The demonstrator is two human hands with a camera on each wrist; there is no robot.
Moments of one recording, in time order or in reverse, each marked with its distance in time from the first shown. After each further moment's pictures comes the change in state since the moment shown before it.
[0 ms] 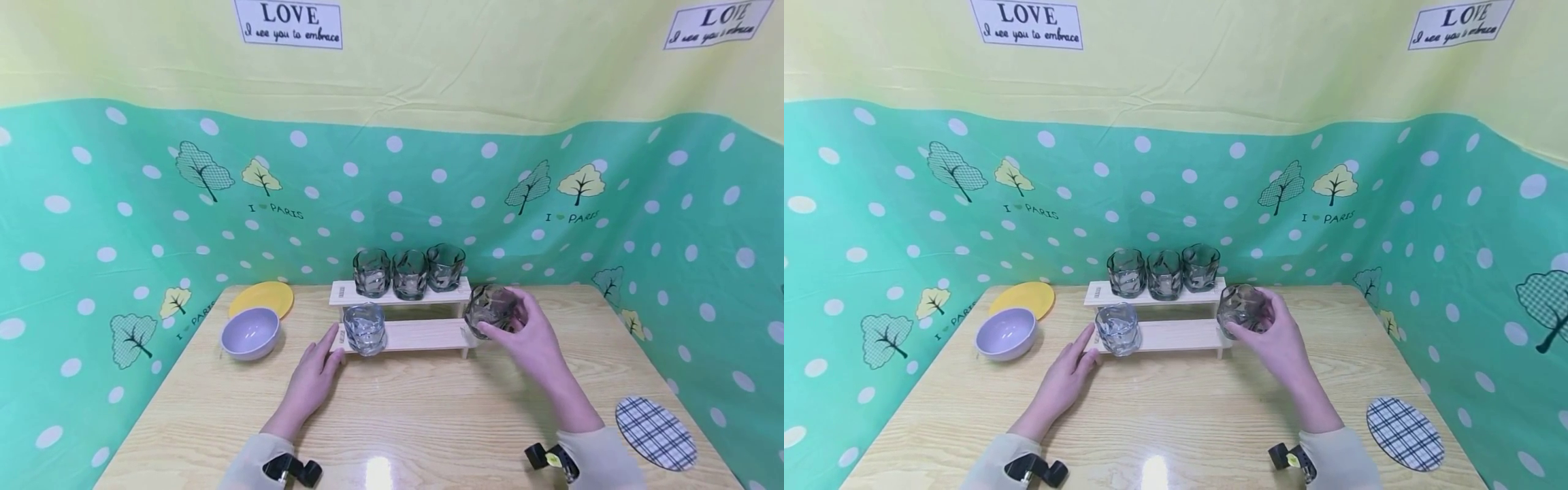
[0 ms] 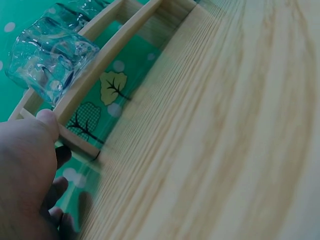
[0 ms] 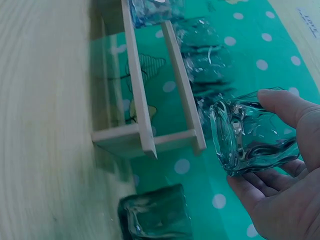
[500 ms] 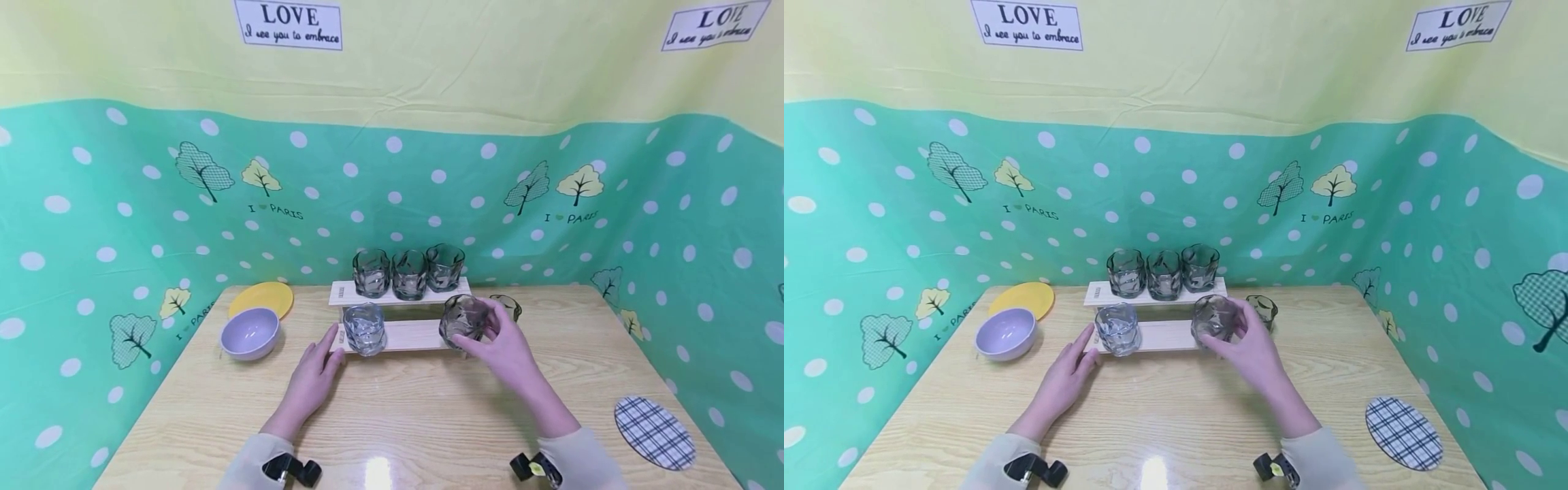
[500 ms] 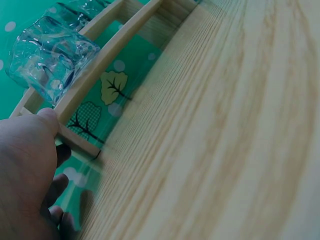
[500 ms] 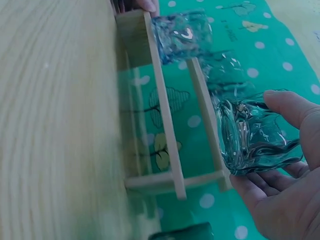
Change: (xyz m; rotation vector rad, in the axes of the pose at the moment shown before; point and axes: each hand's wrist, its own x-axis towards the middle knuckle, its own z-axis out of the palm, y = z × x) left_hand -0.001 0.001 0.000 0.001 -0.004 -0.032; right_hand -0.006 0.000 0.040 0.066 -0.078 0.020
